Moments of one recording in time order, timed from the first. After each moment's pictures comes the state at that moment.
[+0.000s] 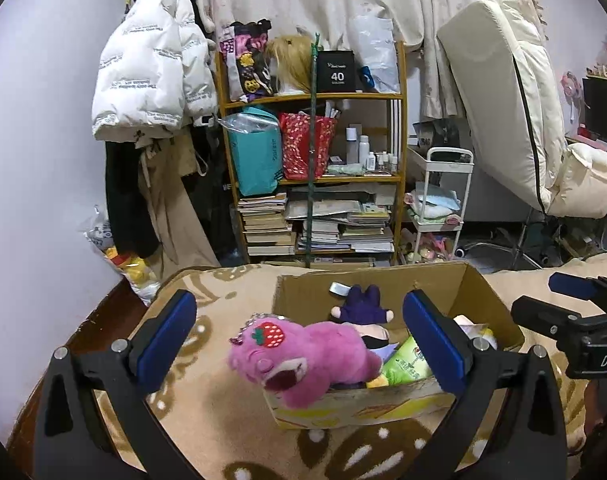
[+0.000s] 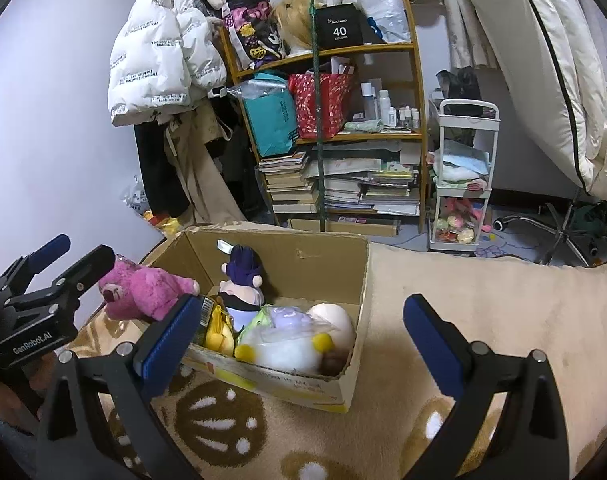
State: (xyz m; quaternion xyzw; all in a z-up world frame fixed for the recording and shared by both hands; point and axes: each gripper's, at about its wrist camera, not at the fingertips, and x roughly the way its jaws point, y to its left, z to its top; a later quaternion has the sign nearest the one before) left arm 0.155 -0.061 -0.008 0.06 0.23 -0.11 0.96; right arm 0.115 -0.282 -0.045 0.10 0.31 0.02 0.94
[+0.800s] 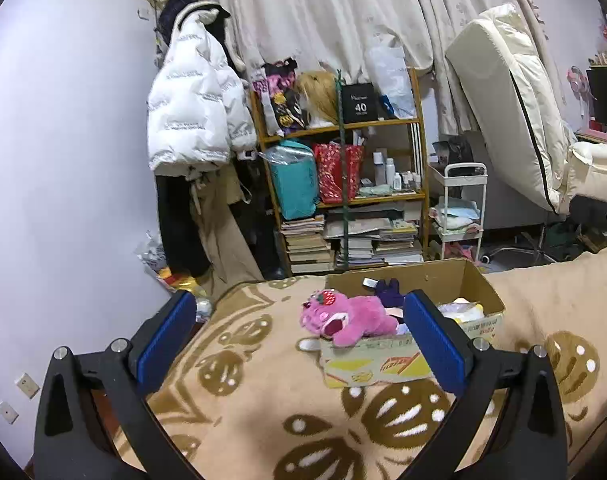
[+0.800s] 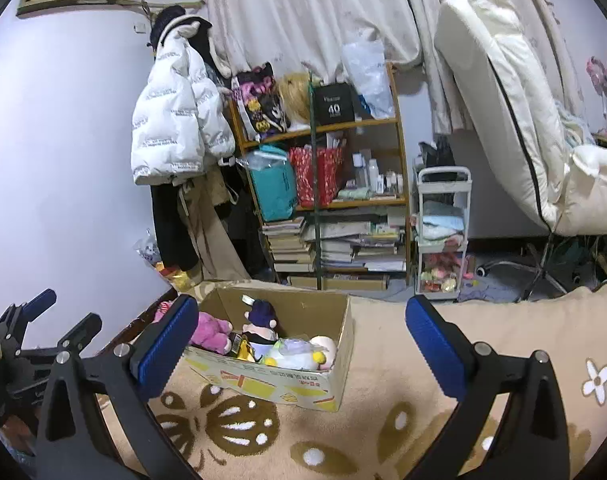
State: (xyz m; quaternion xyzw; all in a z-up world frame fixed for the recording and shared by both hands) left arm 0.038 -0.029 0.040 0.10 0.18 -0.05 0.98; right arm 0.008 -0.284 0.046 0.10 0.20 0.01 0.97
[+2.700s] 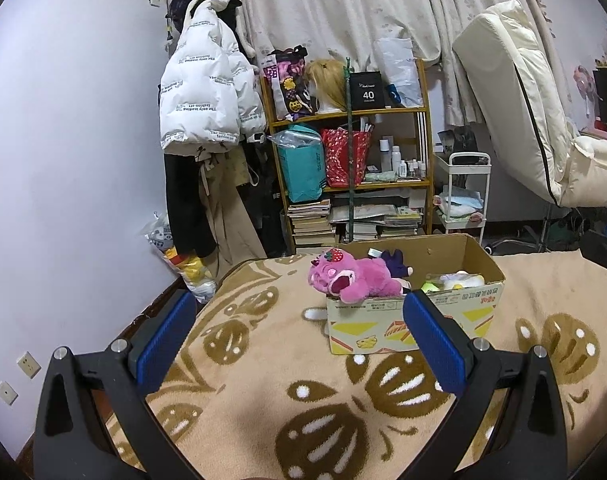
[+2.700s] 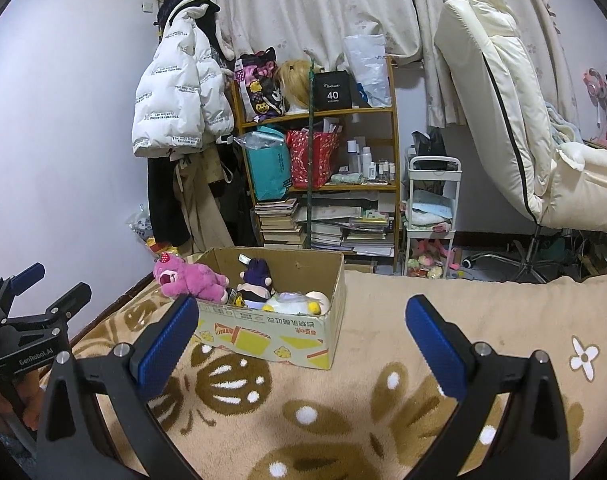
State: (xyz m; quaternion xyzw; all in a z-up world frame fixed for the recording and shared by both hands) left arm 0.021 -0.018 0.018 0.09 0.20 -0.04 0.98; right arm -0.029 -0.266 0.016 0.07 0.23 -0.01 0.97
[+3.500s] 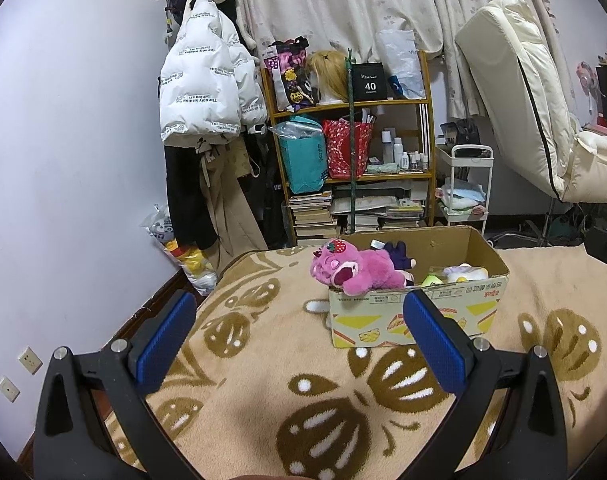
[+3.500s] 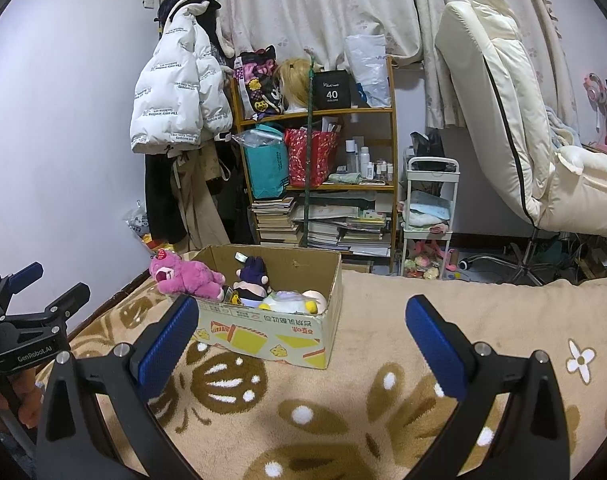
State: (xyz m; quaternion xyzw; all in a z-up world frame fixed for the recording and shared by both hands) left arm 0.027 -0.018 0.012 0.09 0.21 -0.03 0.97; right arm -0.029 -0.267 0.016 0.07 0.23 -0.01 0.97
